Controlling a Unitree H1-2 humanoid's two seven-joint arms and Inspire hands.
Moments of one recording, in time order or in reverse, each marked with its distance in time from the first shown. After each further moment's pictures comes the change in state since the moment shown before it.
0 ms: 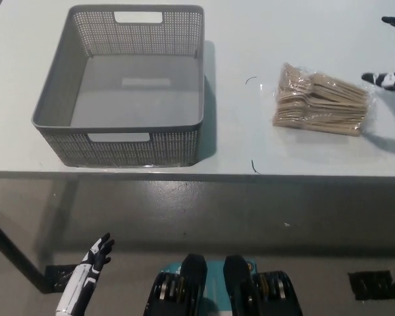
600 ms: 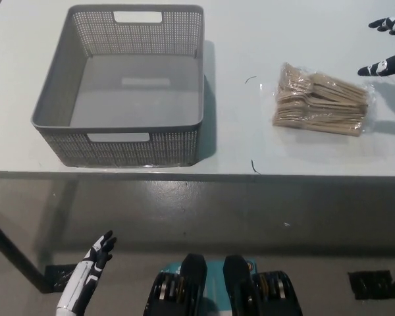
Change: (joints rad) left_arm -0.018 0.016 -0.019 0.000 0.008 0.000 -0.001; right_arm -0.256 0.006 0.162 0.336 -0.015 -0.037 0.217
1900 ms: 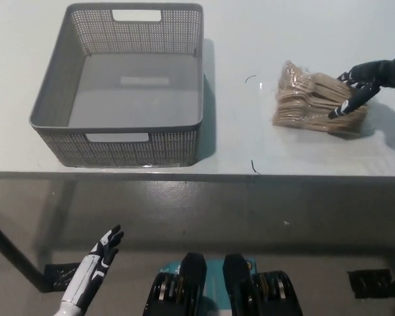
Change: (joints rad) left_arm -0.019 0.022 -0.040 -0.014 0.007 0.000 -0.005; right_arm -0.185 0.221 0.159 0.644 -0.065 -0.210 0.042
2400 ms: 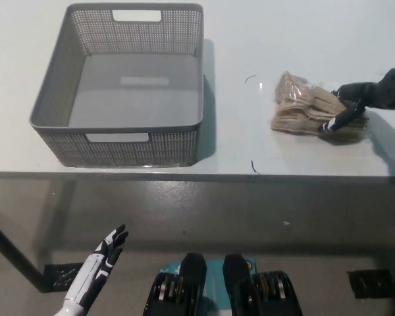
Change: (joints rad) left_arm -0.016 0.007 -0.022 0.001 0.002 0.000 -0.008; right_arm 0.059 0.060 -0.041 0.061 0.005 -0.008 -0.100
